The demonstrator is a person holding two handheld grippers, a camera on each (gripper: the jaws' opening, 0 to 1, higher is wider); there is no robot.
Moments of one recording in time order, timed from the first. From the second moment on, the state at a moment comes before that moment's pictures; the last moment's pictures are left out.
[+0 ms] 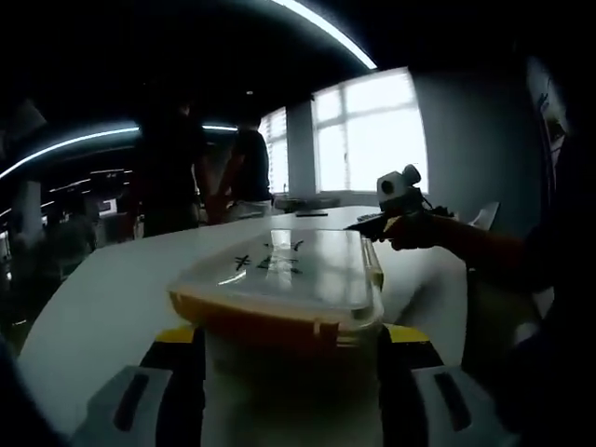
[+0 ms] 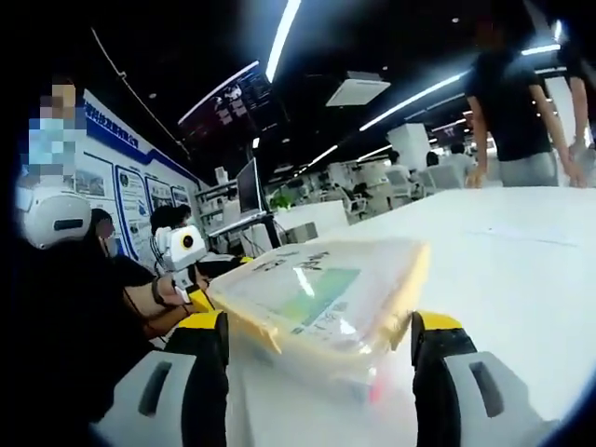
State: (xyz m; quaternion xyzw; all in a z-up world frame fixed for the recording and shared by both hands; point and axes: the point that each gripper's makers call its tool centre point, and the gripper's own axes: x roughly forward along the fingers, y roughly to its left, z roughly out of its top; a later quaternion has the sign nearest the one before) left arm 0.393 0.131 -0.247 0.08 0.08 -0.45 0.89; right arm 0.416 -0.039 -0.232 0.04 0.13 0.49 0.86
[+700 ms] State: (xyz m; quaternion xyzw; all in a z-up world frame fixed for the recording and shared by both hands) left arm 0.422 0.141 -0.247 0.11 0.07 -0.51 0.85; right arm 0.386 -0.039 -0.238 -0.01 0.18 0.44 0.88
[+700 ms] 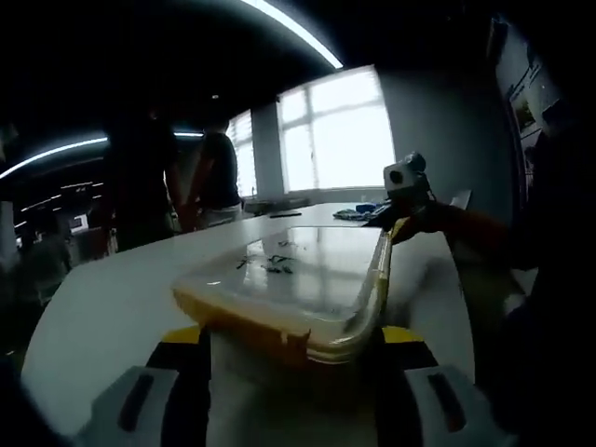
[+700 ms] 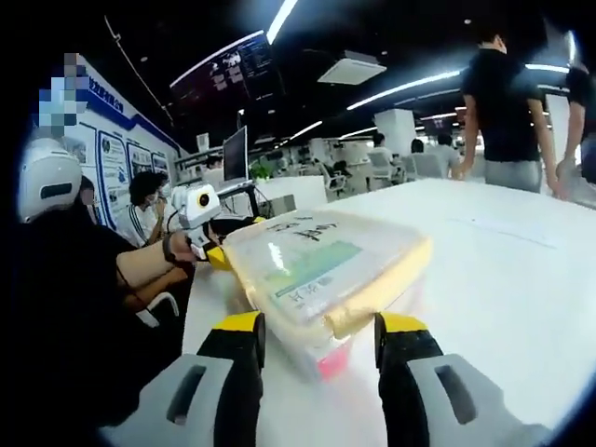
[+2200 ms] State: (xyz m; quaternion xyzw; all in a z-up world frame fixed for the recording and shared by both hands) left arm 0.479 0.121 -0.244 0.10 0.08 -0.46 0.88; right arm 0.440 -0.057 -0.240 0.01 0.16 0.35 0.92
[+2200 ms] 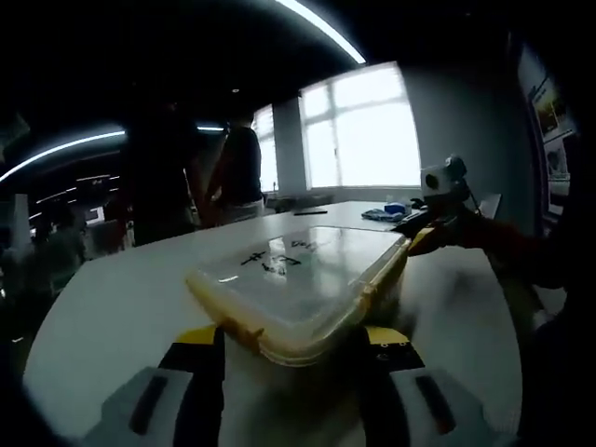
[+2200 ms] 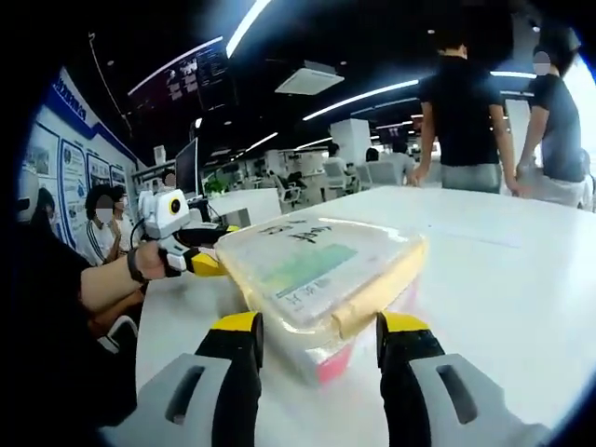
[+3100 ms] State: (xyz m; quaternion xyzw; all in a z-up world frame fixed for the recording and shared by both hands) left arm 0.470 0.129 -0.248 0.06 0.07 -0.43 0.90; right arm 0.429 -0.059 -0.234 0.06 0.09 0.35 0.93
